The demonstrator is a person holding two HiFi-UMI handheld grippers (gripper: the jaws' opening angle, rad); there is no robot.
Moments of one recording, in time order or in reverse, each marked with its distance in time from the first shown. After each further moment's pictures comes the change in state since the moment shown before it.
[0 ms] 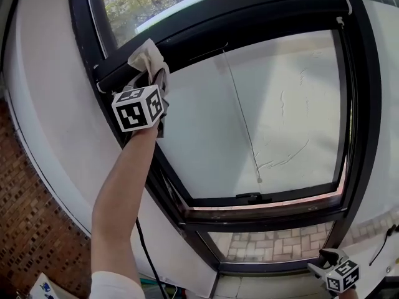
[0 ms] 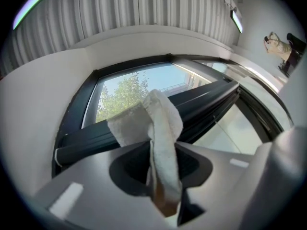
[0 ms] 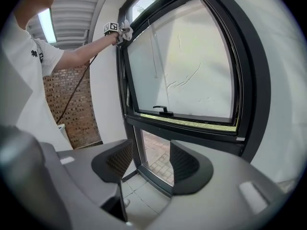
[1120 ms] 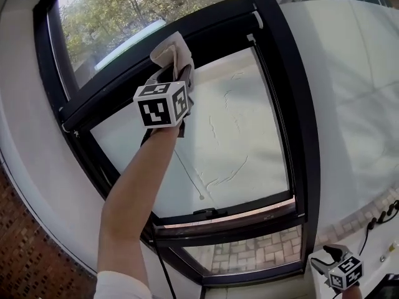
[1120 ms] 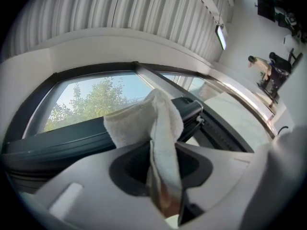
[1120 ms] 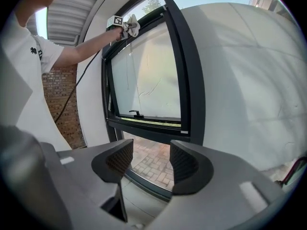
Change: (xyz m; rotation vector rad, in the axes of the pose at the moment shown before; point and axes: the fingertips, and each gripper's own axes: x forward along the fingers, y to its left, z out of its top) left arm 0.054 -0.289 0.121 -0.004 -0.115 -0.289; right arm -0.127 -0.113 -0.039 0.060 -0.087 -0.185
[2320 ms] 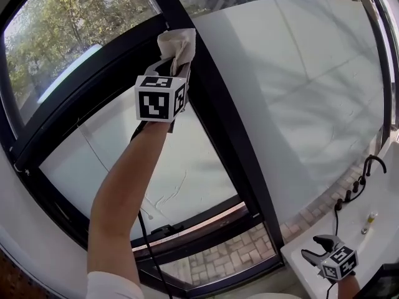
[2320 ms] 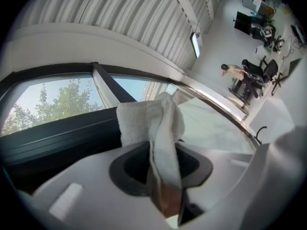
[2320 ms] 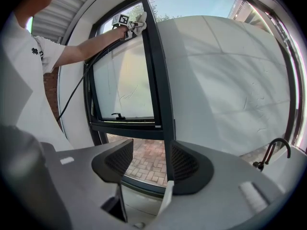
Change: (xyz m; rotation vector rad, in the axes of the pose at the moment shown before) left arm 0.088 -0.202 0.049 0.107 -0.069 -0.318; right arm -0.074 -0.047 -0.031 0.118 -0.040 -0.210
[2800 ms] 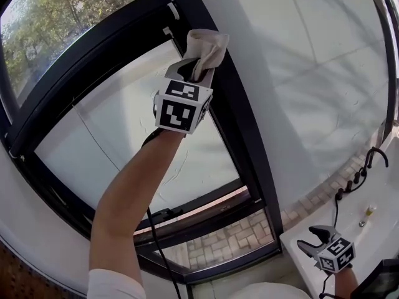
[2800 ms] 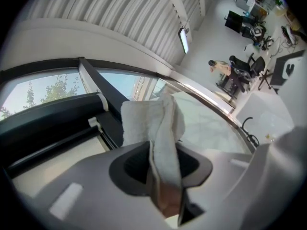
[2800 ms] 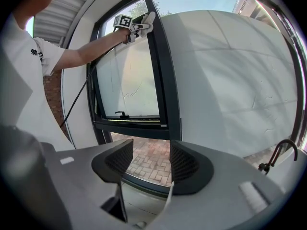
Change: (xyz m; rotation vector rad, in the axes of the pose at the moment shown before) left arm -0.011 -0.063 -0.055 0.077 0.048 -0.100; right arm 0.019 0.013 0.001 -0.016 0.024 0.049
